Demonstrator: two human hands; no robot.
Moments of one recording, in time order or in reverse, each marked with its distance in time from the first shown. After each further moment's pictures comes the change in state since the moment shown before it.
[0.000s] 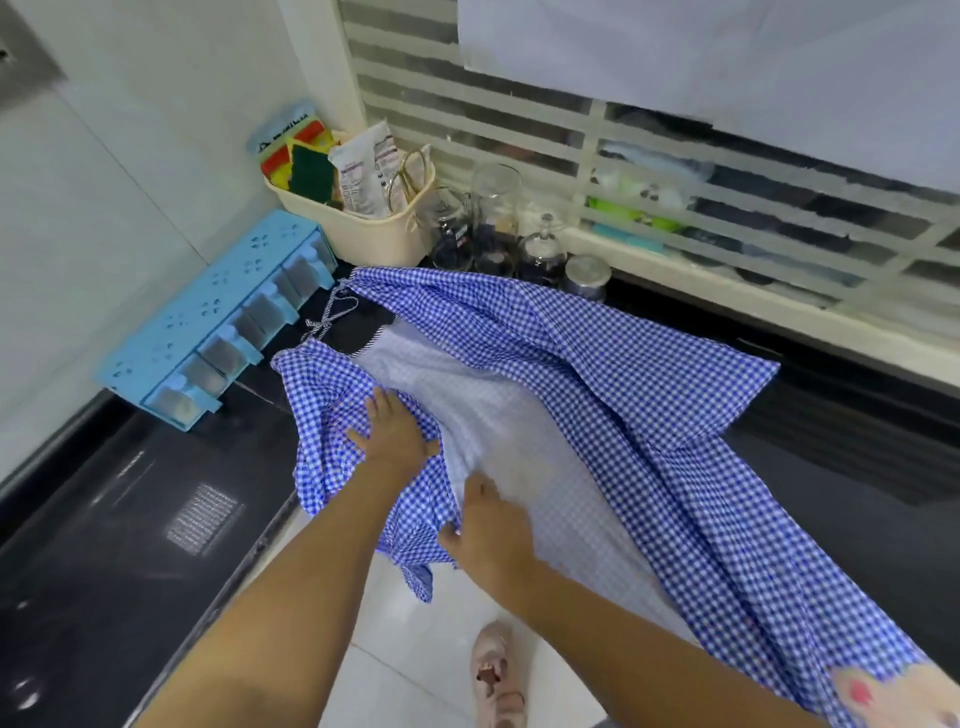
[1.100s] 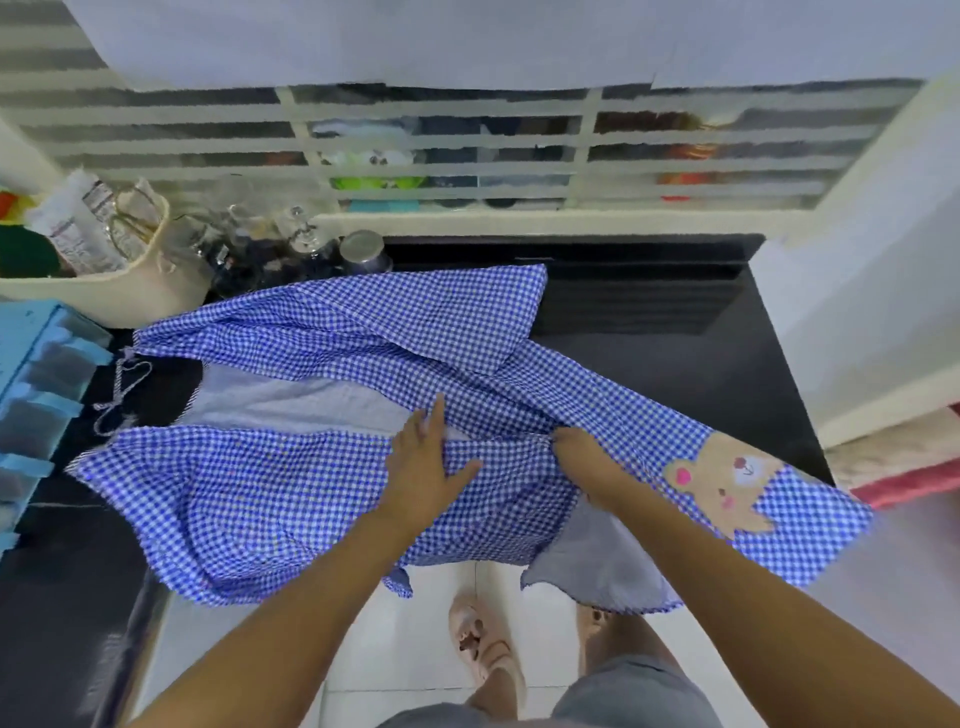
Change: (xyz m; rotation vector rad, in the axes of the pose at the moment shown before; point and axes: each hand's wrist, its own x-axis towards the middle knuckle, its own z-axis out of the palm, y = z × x) left_hand -0.117 0.100 0.104 -0.027 0.016 0.821; right_hand -0.113 0.199 -0.082 0.602 -0.052 0.621
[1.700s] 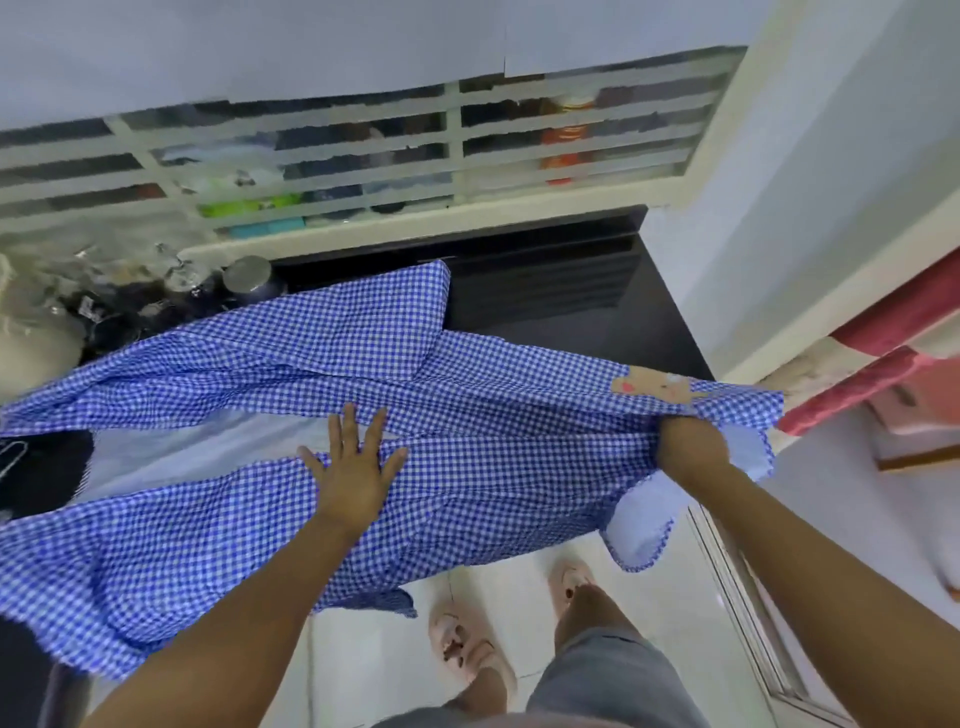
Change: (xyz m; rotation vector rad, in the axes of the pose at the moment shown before) left_hand 0.042 -0.013 0.026 0.309 -0.082 0.016; right_hand -0.047 0.151 -0.089 -0.471 0.371 0.379
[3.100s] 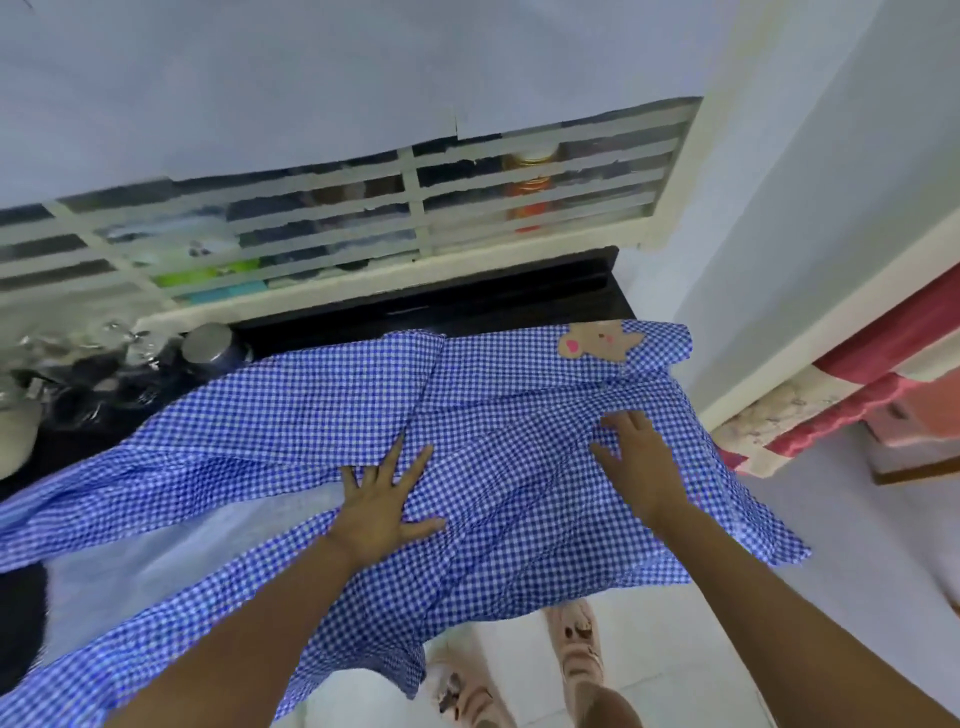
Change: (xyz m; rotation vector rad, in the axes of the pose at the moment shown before) left_hand 0.045 0.053 -0.016 0.277 -0.218 0.346; right_hand 0.033 -0.012 -0.006 0.491 0.215 -0.241
